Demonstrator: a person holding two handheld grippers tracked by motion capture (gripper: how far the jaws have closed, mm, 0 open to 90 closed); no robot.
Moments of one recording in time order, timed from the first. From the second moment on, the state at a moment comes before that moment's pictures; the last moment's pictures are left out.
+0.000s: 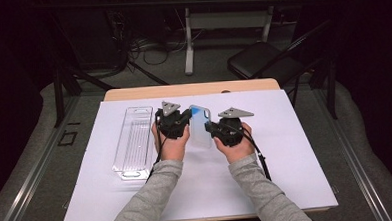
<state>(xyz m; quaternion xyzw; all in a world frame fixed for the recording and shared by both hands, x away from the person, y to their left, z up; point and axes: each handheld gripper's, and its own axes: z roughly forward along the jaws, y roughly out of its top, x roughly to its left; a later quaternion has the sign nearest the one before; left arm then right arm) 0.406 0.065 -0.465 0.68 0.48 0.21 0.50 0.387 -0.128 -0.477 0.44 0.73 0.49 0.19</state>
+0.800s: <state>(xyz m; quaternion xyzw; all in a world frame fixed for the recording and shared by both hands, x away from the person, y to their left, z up) 0.406 0.060 -0.463 0.68 0.49 0.22 0.49 0.387 -0.128 -0.477 0.44 0.73 0.49 0.18</state>
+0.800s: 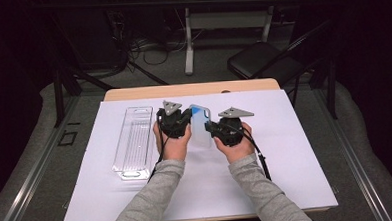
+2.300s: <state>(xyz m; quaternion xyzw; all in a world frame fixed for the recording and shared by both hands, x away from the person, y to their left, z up) 0.415 0.116 -0.432 0.63 0.53 0.25 0.51 0.379 -0.122 -0.466 0.40 0.73 0.53 0.19</state>
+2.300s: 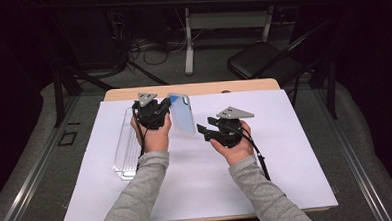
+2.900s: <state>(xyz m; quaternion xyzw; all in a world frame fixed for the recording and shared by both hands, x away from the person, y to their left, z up) 0.423 0.154 -0.402 0.61 0.54 0.30 0.50 0.378 -0.125 -0.465 0.38 0.74 0.52 0.19</state>
